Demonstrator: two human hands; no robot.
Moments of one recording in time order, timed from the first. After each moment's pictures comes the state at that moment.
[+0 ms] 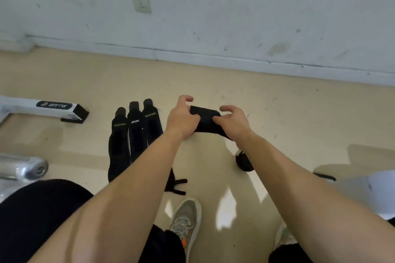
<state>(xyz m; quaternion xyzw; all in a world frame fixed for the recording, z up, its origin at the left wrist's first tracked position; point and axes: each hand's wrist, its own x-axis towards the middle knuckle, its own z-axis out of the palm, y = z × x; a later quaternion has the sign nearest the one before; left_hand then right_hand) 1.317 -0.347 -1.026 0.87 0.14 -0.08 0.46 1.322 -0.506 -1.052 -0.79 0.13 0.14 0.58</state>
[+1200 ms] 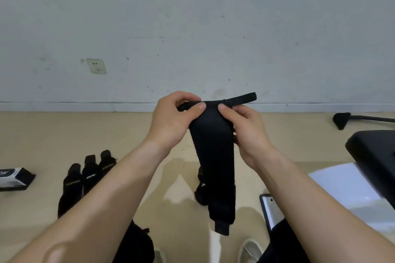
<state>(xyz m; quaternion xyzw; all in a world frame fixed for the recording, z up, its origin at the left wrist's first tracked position) 1.271 -0.465 -0.847 0.76 -0.07 0.03 0.64 1.235 -0.629 -0.864 -0.64 0.08 -0.06 0.76</state>
